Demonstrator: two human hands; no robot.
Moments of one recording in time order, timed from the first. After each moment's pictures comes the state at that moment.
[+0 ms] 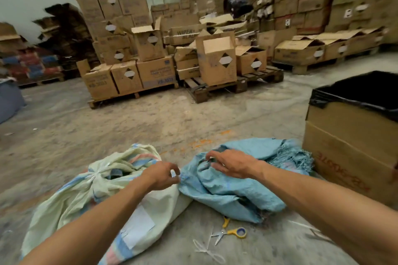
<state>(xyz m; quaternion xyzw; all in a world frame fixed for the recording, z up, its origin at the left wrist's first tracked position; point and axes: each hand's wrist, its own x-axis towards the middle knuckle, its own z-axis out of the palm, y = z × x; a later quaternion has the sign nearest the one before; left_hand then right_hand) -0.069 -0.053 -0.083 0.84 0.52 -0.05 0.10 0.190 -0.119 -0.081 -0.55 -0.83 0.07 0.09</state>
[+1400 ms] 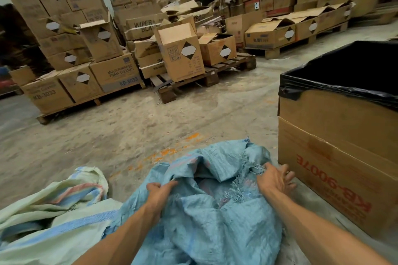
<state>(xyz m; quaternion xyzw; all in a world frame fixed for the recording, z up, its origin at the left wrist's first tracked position) 0.136 0.036 -0.219 0.48 0.67 0.25 0.50 0.418 -0.057 -0.259 -0.93 -0.23 0.16 0.23</state>
